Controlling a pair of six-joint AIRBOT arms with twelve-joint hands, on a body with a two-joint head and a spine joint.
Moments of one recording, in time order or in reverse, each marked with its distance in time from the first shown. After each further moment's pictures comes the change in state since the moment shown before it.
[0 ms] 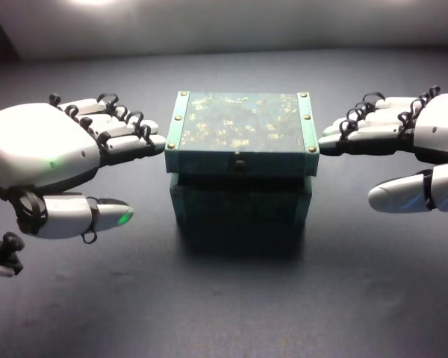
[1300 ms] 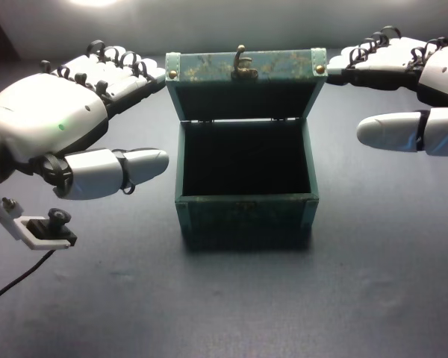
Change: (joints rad) left arm 0.051 -0.103 0.019 -0.430 -0.256 0.237; right arm -0.008 -0.051 0.048 0.344 0.103 -0.147
